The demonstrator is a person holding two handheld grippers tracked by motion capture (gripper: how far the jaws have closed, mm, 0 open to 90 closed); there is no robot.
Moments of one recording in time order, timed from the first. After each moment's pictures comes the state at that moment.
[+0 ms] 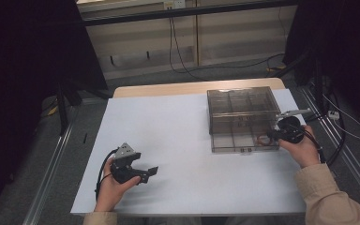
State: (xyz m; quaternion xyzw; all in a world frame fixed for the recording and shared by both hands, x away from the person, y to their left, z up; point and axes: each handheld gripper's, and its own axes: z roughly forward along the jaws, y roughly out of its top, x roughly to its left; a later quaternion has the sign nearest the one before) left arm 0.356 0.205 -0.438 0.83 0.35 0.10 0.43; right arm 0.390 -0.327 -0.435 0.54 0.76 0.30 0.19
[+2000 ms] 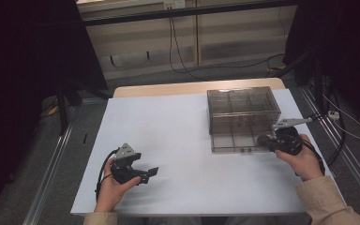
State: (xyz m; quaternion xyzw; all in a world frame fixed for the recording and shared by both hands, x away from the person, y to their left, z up) left arm 0.355 0.204 -0.438 0.83 0.35 0.10 0.42; right arm 0.352 -0.300 -0.423 0.48 0.78 0.37 0.15
